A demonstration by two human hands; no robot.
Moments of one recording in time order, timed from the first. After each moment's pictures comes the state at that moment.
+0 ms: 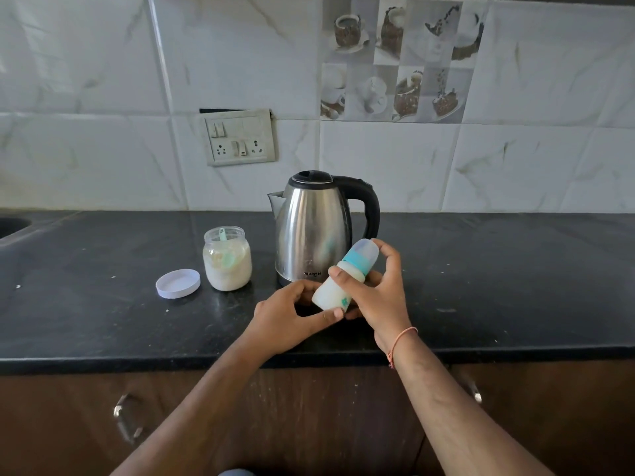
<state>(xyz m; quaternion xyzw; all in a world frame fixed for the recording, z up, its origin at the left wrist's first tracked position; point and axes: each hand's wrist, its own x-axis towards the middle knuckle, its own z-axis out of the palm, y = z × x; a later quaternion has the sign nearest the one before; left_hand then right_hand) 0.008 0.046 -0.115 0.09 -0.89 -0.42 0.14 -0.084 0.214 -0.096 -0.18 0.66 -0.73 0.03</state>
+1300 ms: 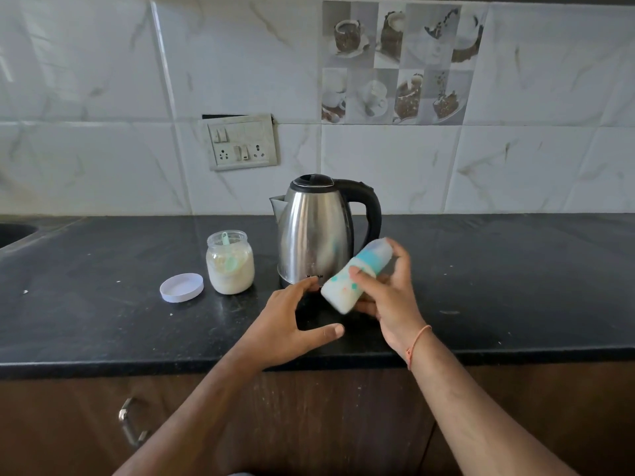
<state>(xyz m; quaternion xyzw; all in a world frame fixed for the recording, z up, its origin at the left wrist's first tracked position) 0.026 0.046 -0.112 0.05 -0.92 -0.37 0.14 -0.100 0.223 -0.094 -0.17 0.52 -0.83 0.12</state>
